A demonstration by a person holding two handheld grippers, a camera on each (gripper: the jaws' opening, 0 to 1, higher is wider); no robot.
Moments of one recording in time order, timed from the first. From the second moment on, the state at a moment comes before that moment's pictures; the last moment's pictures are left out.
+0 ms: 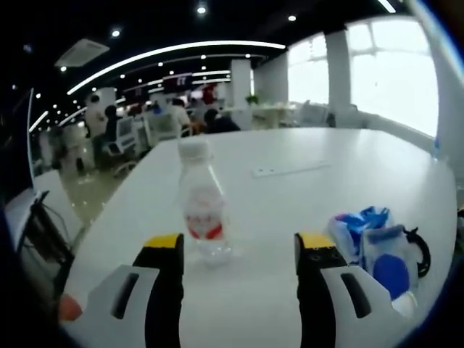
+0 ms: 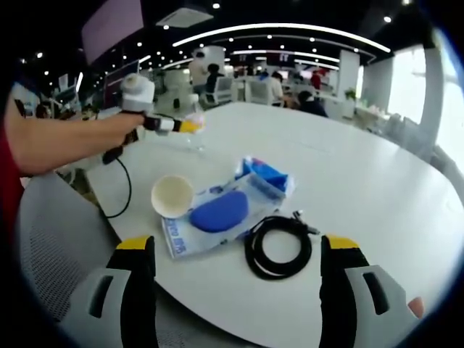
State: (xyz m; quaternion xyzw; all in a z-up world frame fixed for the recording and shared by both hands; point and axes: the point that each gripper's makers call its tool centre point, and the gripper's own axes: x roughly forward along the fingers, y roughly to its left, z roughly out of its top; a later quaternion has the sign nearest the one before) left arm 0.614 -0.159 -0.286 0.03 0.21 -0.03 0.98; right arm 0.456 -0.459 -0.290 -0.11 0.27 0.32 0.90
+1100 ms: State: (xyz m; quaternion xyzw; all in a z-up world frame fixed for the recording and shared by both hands) left arm 0.572 -0.177 -0.252 0.05 0.19 -0.11 0.97; right arm 0.457 -0.456 -0.288 -0.12 0.26 0.32 0.90
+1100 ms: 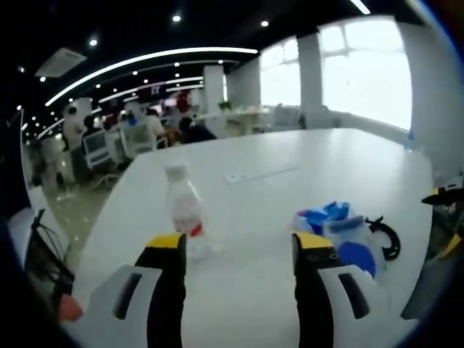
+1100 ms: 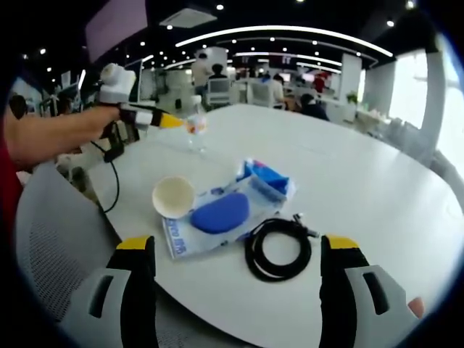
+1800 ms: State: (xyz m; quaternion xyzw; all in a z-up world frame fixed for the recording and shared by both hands) left arm 0.537 -0.201 -0.256 0.05 0.19 -0.19 0.96; right arm 0.457 -0.457 -0.290 -0.13 0.26 0.32 0.90
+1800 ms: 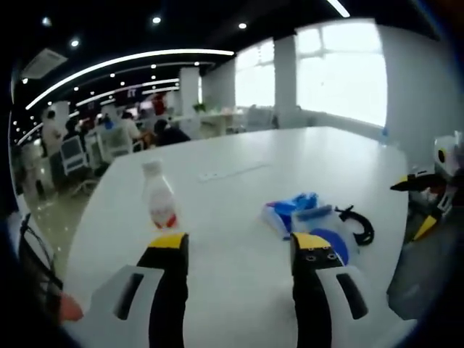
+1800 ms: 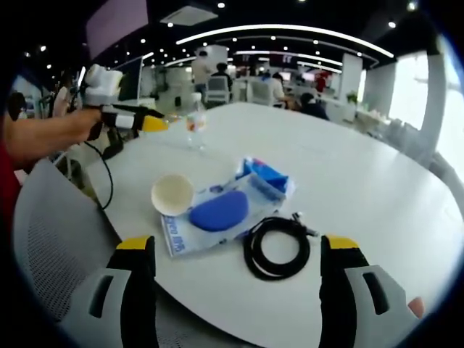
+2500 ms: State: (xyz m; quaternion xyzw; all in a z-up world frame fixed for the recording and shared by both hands) left arm 0.517 -0.216 -0.269 0.06 0.21 -0.27 0.94; right arm 0.457 -0.459 -0.290 -0.13 0.26 0.32 0.90
